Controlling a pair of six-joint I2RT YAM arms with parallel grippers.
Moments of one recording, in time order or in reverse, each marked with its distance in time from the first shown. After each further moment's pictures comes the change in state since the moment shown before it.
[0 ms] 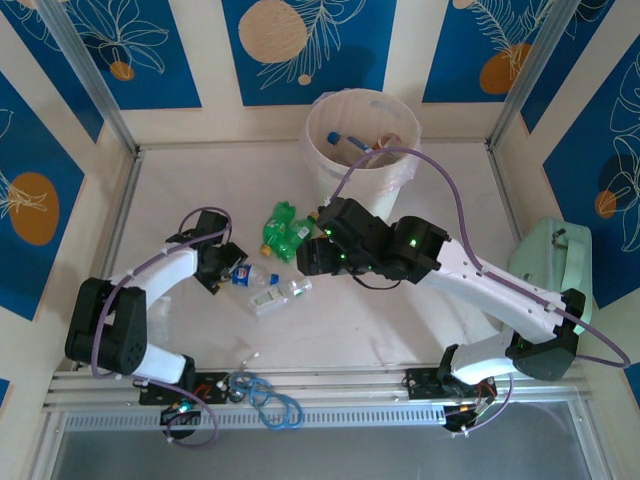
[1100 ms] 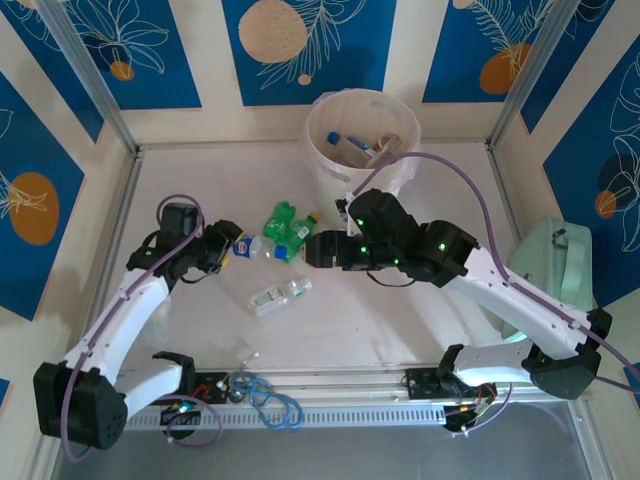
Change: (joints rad) left arm 0.039 -0.403 0.046 0.003 0.267 -0.053; right arm -0.121 -0.132 -0.132 0.166 -0.232 0.049
